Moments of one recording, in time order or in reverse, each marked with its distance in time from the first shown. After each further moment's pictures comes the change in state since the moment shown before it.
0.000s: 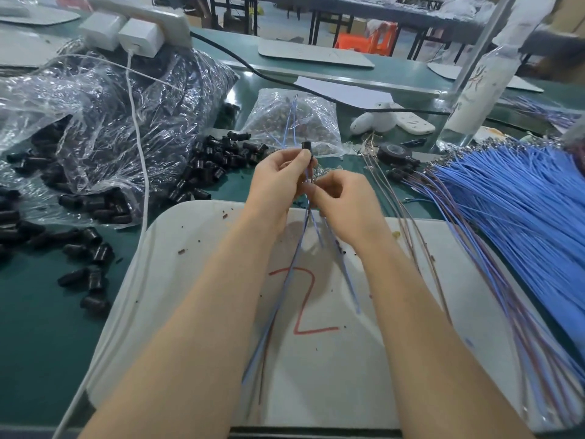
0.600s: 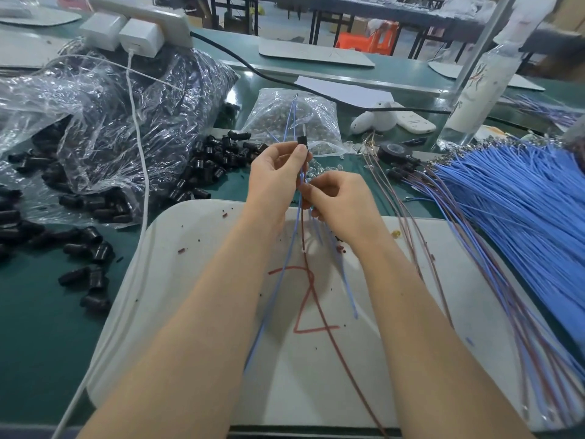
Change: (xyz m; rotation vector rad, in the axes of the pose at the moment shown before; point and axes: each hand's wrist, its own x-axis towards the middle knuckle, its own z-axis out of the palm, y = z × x) left_hand 0.009 -0.008 -0.002 0.045 0.083 0.082; right_hand -0.002 -0.002 0.003 0.114 -0.033 0.010
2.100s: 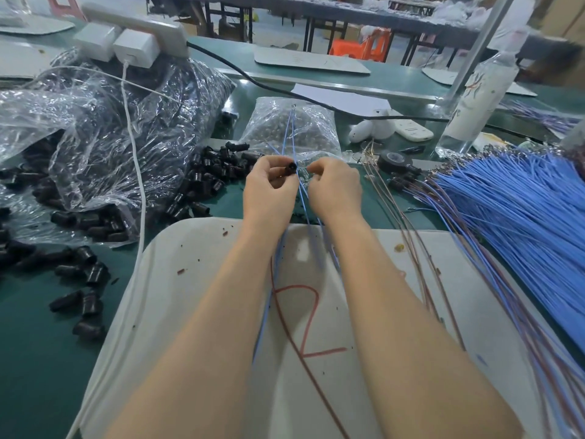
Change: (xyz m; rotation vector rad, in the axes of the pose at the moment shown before) left_hand 0.012 -0.014 -0.012 0.277 0.069 0.142; right_hand 0.056 -0.002 0.020 -0.492 0.183 0.044
